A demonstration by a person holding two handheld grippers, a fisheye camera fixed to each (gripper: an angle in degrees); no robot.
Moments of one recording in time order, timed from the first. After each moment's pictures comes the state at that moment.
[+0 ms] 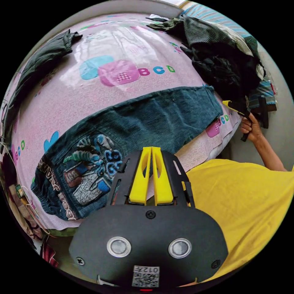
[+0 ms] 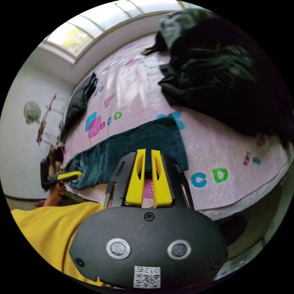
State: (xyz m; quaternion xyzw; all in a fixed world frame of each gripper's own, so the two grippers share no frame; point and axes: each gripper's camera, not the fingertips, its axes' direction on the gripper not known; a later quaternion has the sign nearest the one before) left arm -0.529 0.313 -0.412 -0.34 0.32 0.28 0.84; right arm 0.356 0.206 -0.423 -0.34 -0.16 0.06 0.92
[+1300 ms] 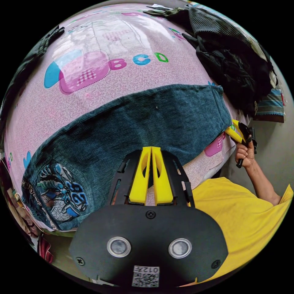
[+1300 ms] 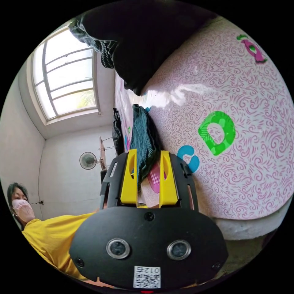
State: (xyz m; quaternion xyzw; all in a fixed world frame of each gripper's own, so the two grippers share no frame) left arm -0.404 0.367 -0.351 -0.40 0.30 0.26 0.83; right arm 0.650 0.272 -0.415 -0.33 -0.39 0.33 0.79
